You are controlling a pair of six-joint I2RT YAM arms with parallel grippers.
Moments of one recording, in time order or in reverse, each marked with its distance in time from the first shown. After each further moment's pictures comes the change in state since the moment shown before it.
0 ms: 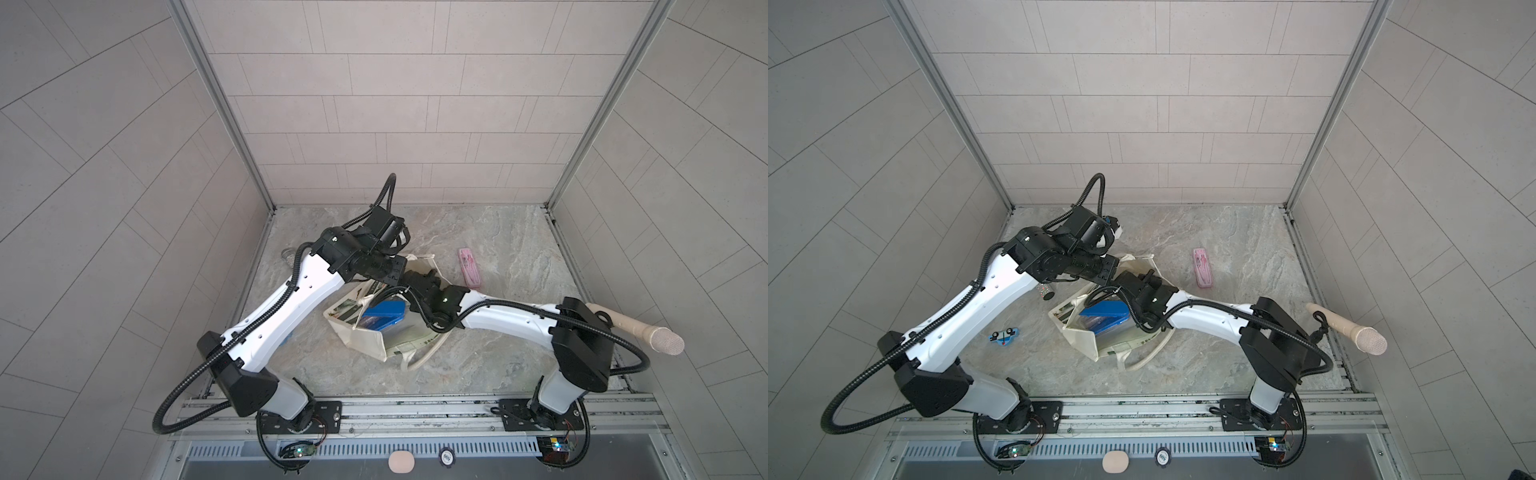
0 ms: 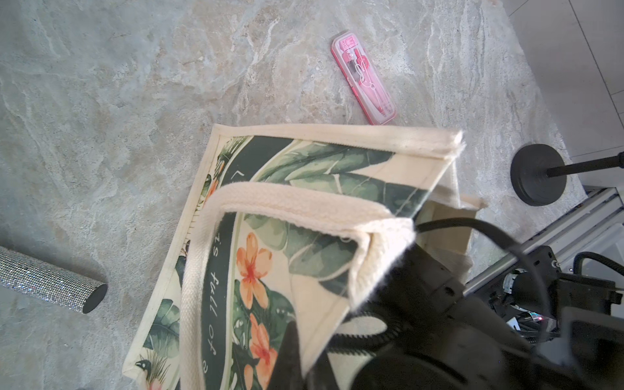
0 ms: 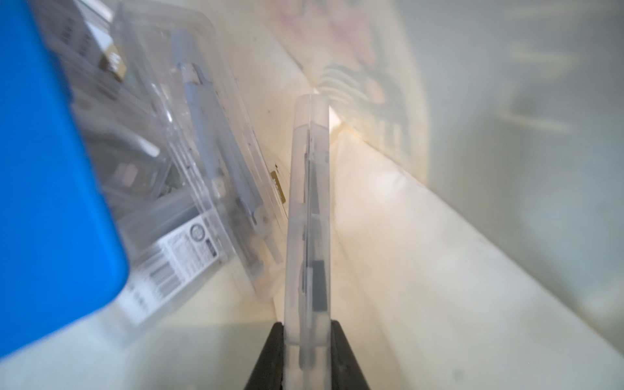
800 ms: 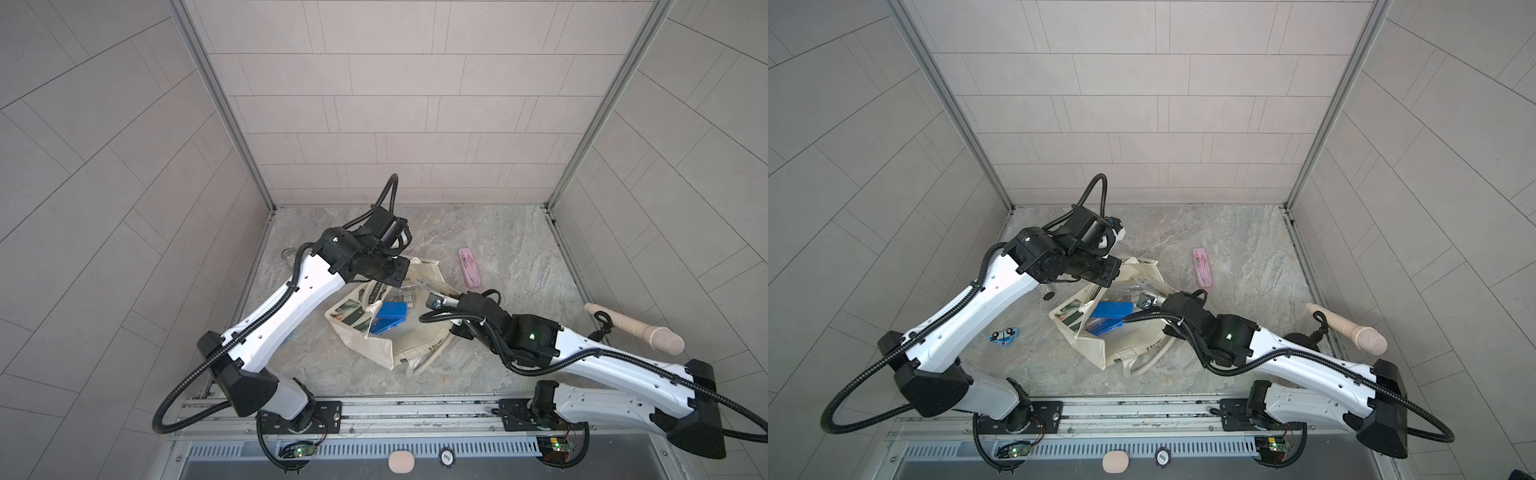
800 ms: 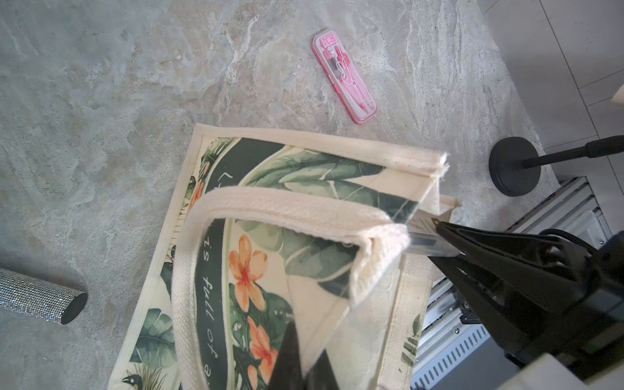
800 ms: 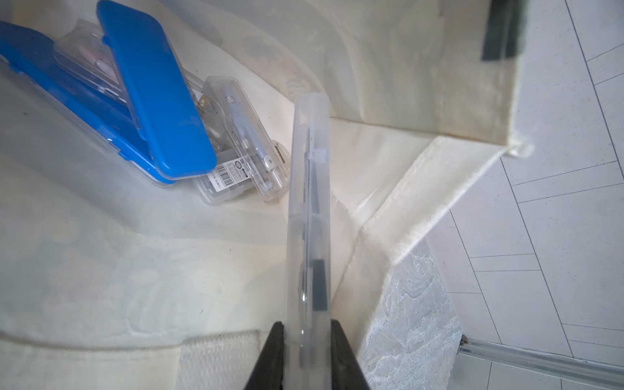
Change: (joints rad) left arm -0.003 0.001 0.001 0.007 0.029 0.006; right arm 0.097 -0.633 -0.274 -0.184 -0.088 0.189
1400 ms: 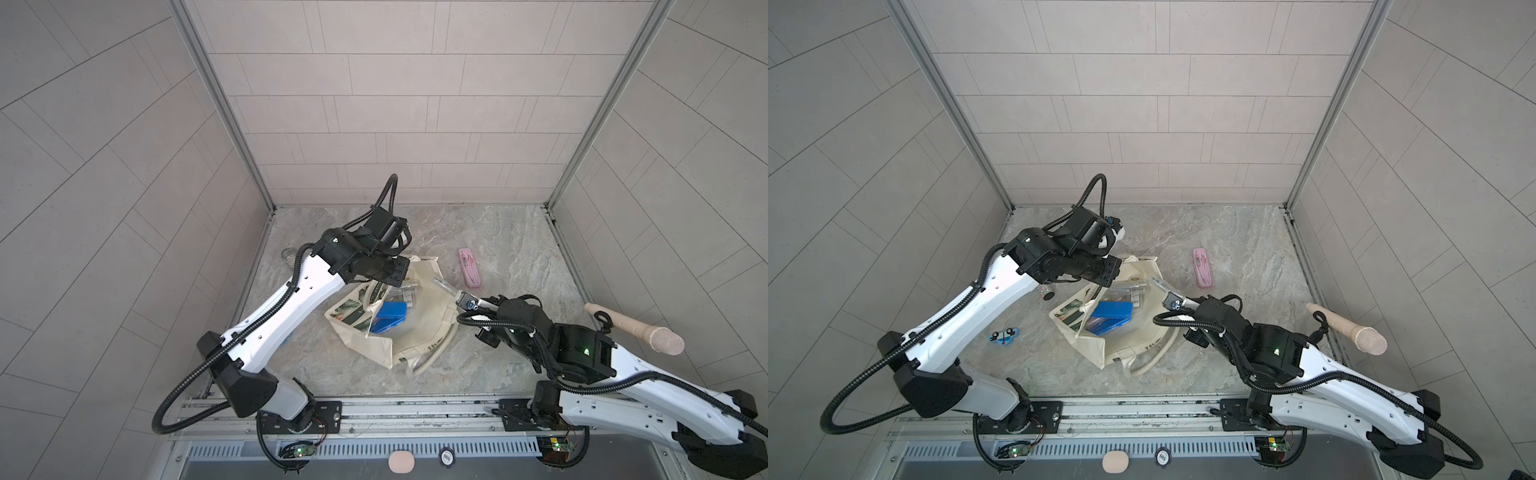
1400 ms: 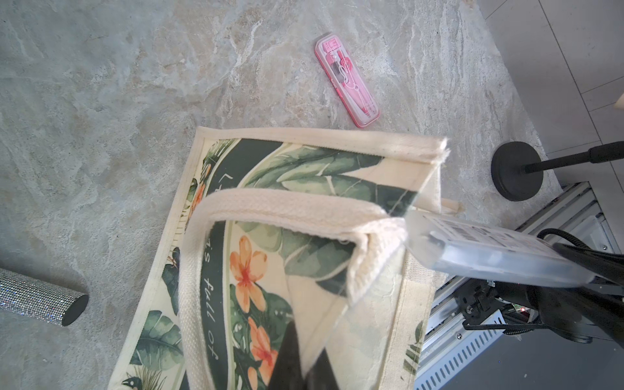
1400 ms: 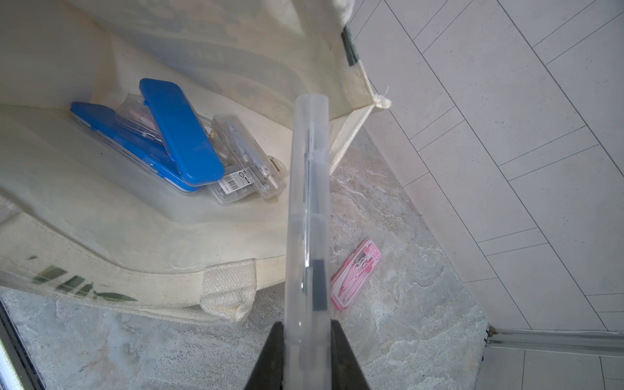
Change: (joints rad) left arm -0.002 -0.009 -0.022 0.024 0.003 -0.007; right arm 0.006 -0.223 0.039 -0.156 -0.046 0.100
